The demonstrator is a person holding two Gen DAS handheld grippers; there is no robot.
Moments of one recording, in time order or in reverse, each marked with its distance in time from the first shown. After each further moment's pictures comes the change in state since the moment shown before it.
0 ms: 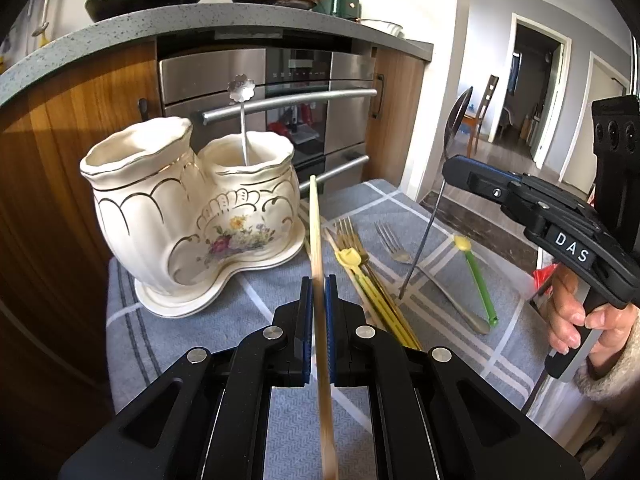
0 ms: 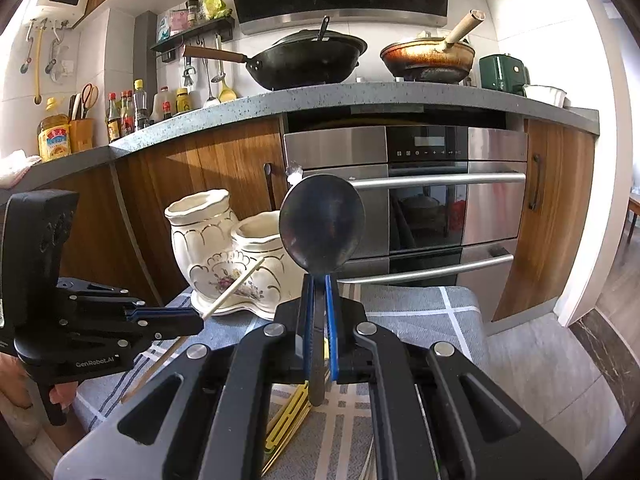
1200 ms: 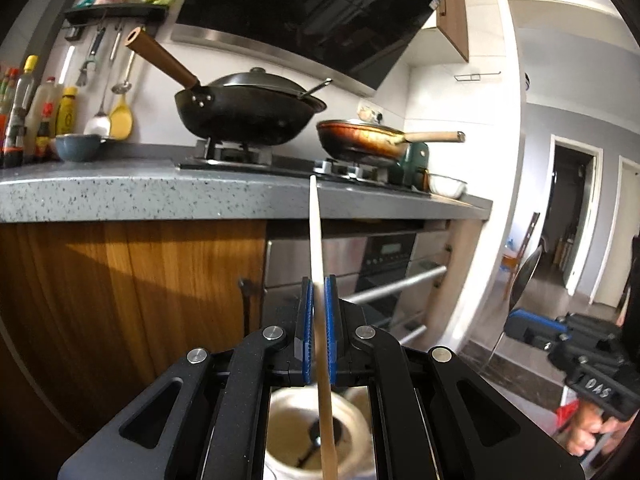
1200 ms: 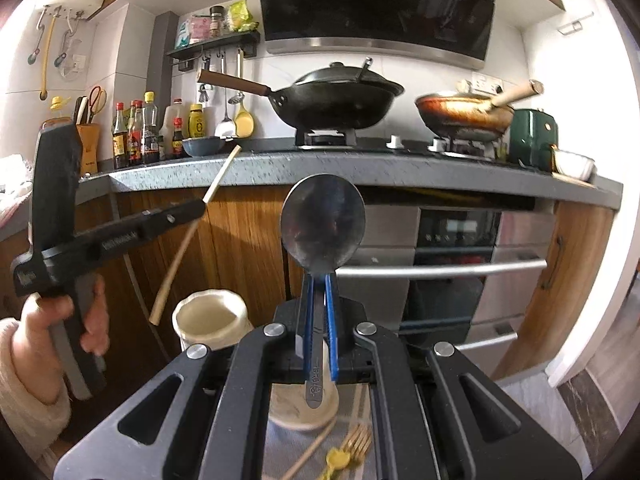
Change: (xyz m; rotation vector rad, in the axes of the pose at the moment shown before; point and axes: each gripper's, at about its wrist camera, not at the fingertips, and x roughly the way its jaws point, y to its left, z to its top) left arm -0.054 0.116 0.126 -0.177 -0.481 0.138; right arm 0.048 0.046 0.129 -0.128 -0.055 0.013
